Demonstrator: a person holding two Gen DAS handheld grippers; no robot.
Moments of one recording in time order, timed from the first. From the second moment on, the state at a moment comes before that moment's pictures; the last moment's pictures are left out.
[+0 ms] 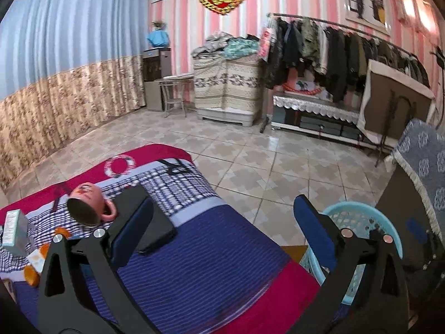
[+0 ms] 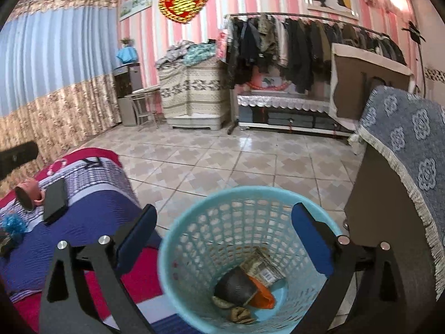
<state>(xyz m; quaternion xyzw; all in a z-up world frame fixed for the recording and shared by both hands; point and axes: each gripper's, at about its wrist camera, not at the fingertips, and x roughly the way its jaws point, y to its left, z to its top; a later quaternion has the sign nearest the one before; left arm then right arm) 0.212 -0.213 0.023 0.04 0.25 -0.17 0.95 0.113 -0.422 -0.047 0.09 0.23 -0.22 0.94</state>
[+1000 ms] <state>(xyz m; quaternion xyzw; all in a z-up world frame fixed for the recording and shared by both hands) 0.197 0.072 -0.049 0.02 0.31 0.06 0.95 0.177 -0.218 -0.065 0.01 0.27 0.01 0.96</state>
